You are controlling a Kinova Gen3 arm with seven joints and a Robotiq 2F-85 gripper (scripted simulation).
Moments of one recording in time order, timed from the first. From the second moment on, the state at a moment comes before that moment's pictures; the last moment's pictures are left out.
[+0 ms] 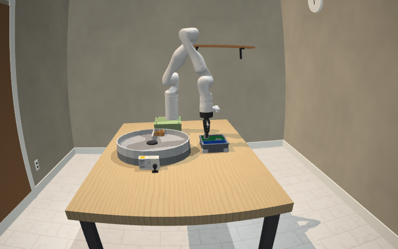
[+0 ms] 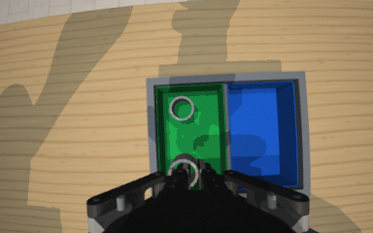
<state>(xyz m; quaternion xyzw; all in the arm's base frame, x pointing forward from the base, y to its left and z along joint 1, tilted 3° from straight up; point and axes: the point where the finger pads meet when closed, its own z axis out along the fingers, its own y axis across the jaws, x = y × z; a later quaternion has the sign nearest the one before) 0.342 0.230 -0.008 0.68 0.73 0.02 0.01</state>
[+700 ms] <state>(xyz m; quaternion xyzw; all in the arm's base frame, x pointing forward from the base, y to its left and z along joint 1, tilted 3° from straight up) 0.342 0.230 -0.019 0.68 0.73 0.02 0.01</state>
